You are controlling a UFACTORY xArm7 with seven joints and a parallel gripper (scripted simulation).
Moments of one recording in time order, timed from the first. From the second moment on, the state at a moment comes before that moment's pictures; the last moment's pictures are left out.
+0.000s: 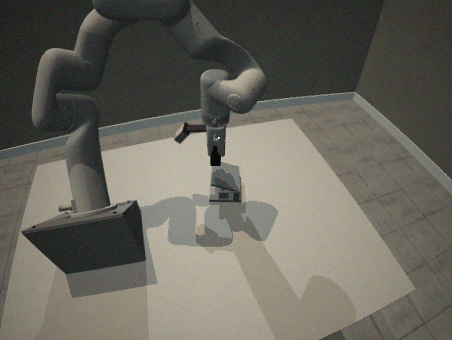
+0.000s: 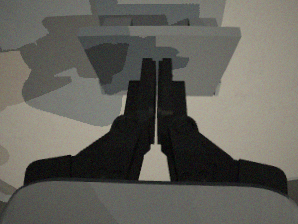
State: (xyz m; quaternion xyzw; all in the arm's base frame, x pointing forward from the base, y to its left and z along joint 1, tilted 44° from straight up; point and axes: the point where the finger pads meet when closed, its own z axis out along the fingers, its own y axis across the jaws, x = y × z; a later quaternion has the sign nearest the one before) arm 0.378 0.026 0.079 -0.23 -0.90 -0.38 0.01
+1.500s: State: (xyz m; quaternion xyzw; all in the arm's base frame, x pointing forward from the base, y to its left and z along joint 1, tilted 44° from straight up) arm 0.383 0.045 0.058 -0.23 -0.90 -0.38 0.01
